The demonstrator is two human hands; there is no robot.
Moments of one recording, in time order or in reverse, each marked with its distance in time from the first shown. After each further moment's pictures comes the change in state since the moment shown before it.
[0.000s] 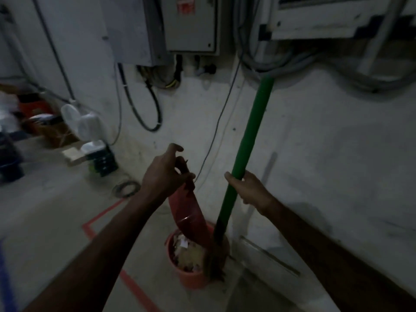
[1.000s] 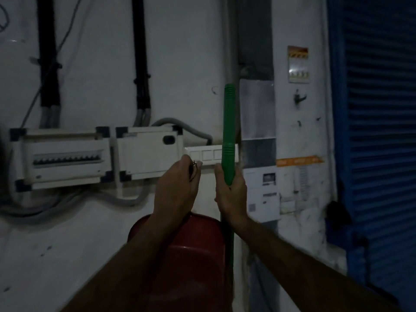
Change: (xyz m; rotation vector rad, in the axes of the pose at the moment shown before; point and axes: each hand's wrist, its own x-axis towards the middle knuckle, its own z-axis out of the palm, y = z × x) left_hand -0.046 0.514 -0.008 -0.647 0.334 0.966; right_hand -0.334 -0.102 -0.314 0.093 1.462 -0.604
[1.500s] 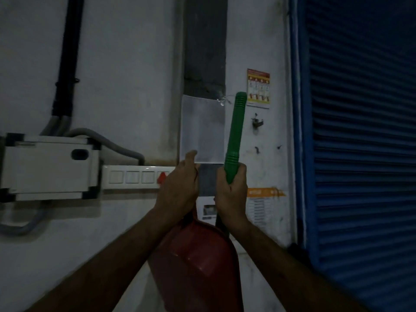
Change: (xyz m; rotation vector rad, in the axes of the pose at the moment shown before) left_hand 0.090 0.172 0.262 -0.141 -0.067 0.139; right_hand 0.211 0.056 -0.232 -0.014 0.056 -0.225
